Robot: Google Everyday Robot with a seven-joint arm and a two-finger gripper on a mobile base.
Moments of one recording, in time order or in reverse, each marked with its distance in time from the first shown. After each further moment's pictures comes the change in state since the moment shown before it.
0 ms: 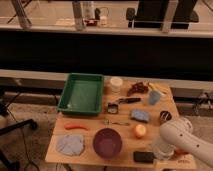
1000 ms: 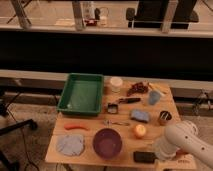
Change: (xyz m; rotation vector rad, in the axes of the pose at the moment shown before) arm 0.002 0.000 0.004 0.037 -0.049 -0.051
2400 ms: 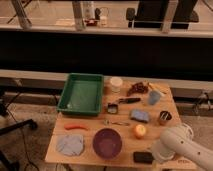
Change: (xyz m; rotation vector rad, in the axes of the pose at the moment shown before) arm 0.000 0.000 0.012 0.027 0.046 -0.063
